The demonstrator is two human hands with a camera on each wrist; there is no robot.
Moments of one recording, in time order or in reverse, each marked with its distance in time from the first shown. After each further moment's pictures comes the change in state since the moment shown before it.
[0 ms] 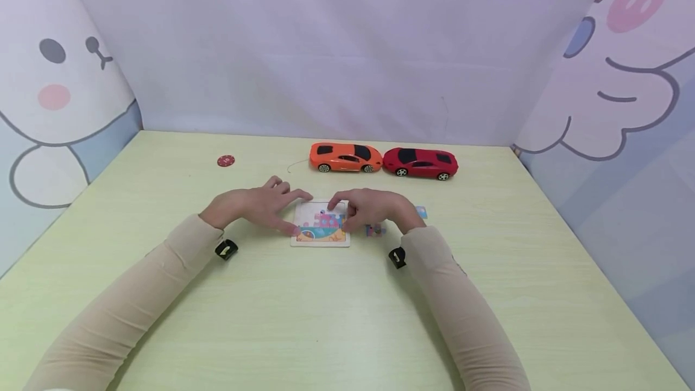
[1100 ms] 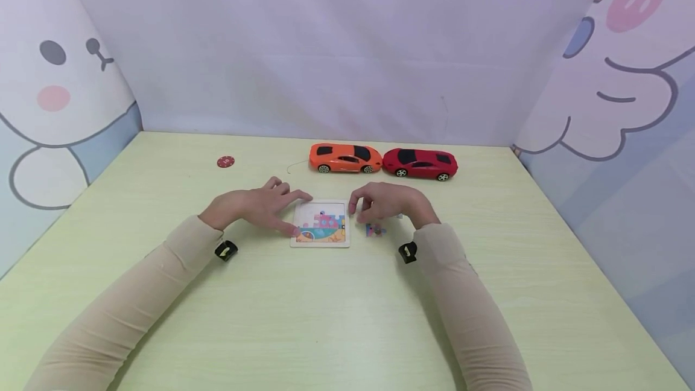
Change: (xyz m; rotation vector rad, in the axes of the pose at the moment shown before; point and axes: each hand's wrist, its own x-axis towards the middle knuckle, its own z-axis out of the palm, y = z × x) left_hand -0.002 0.000 0.000 -0.011 0.008 0.022; right_hand -0.014 0.020 -0.013 0.003 0.035 0.051
